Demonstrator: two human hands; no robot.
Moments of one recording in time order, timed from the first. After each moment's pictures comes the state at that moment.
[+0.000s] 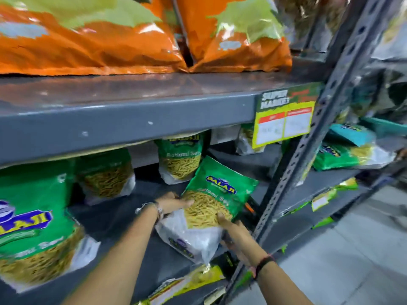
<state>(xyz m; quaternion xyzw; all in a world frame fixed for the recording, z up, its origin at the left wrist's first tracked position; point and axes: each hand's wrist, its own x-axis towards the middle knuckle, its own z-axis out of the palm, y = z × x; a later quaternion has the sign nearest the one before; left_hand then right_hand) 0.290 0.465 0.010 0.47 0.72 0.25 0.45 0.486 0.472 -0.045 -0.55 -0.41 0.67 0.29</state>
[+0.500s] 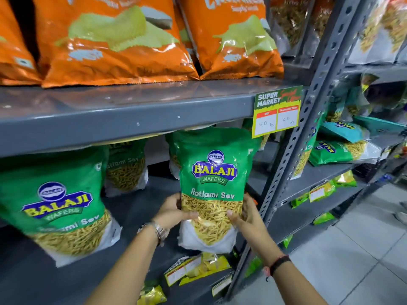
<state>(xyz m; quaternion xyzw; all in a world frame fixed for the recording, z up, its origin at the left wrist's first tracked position) 0.311 0.379 0.026 0.41 0.63 0.45 0.47 0.510 0.412 0.006 -0.38 -0.61 0.57 0.39</state>
